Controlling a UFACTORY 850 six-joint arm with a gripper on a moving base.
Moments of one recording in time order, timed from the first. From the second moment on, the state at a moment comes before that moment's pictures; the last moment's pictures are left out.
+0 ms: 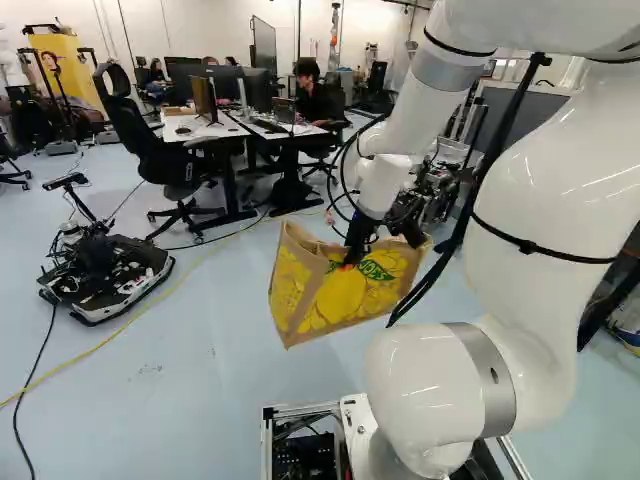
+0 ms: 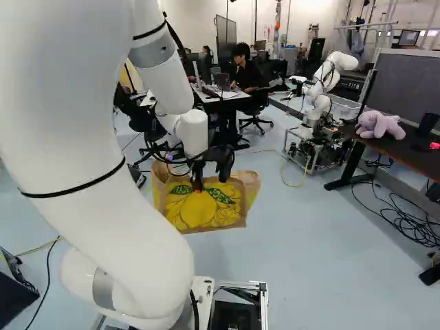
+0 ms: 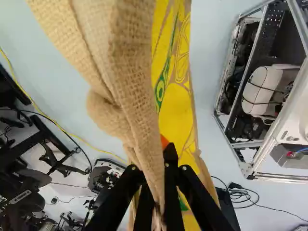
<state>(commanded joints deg) -3.6 -5.0 -35.0 22.7 -24.0 63.9</state>
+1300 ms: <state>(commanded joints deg) -2.6 -4.1 -48.9 -1.3 -43.1 63.9</state>
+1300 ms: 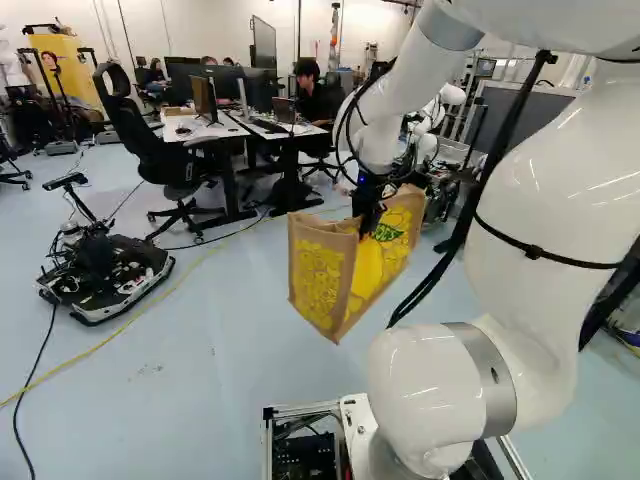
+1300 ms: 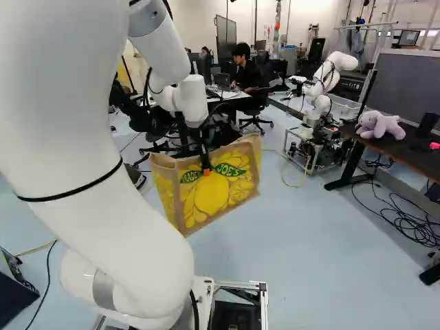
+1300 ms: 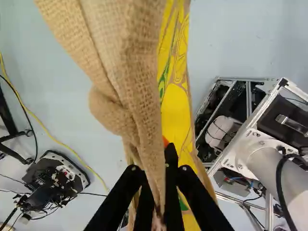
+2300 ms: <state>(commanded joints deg) -2.1 -5.8 -61.9 -1.5 -57.0 63.9</state>
